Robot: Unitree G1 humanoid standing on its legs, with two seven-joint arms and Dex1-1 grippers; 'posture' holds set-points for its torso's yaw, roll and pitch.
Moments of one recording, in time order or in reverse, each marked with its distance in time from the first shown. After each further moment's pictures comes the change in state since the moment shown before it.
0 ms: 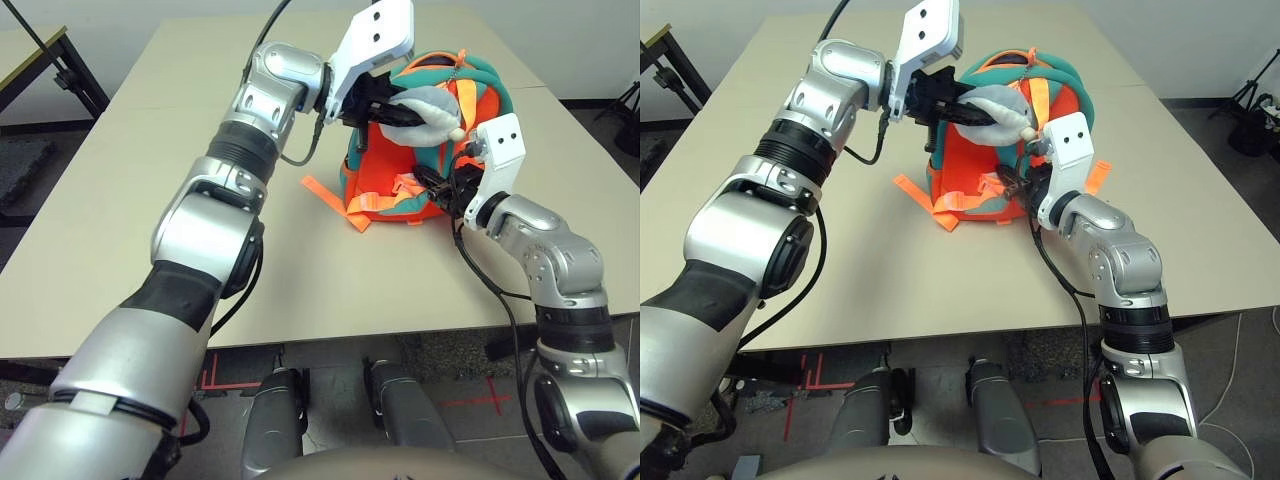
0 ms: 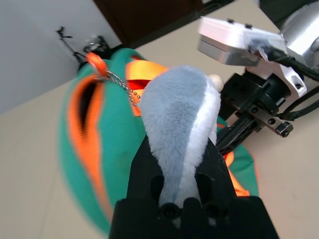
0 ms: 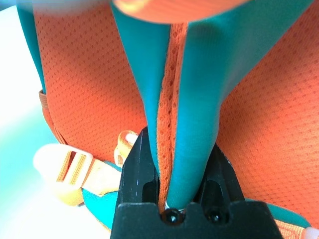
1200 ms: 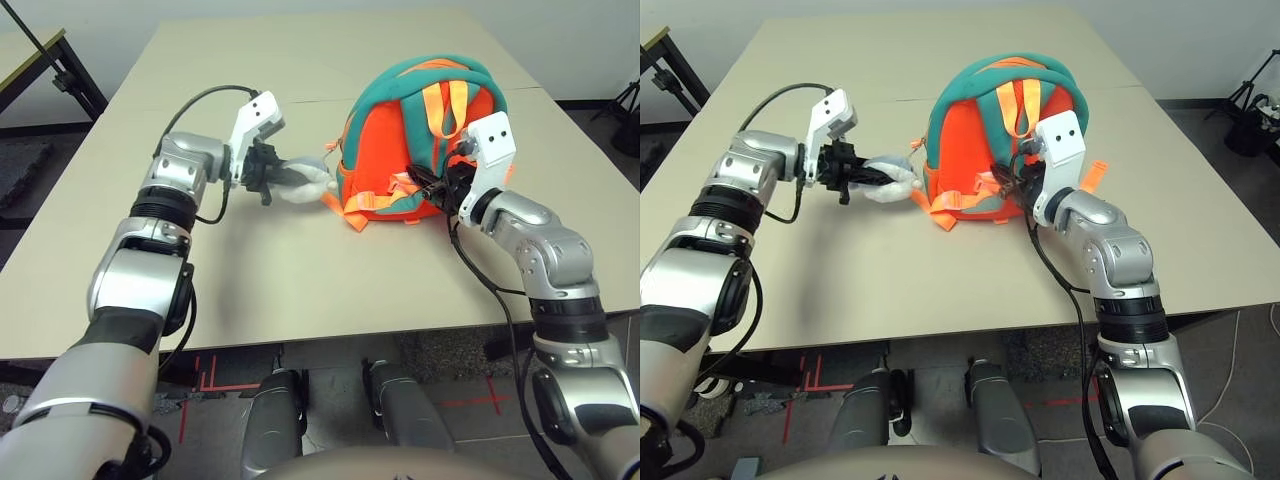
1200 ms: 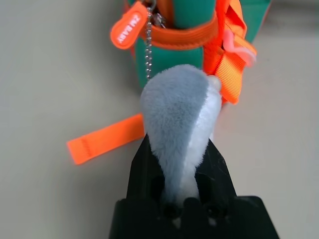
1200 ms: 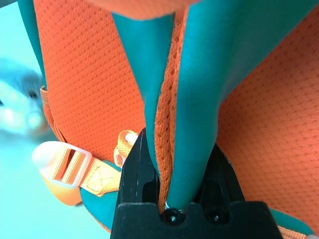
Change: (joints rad) left arm 0.376 0.155 -0.028 0.054 0.039 0.206 0.001; right arm -0.037 -0.004 0.026 0.075 -0.022 -0.041 0.035
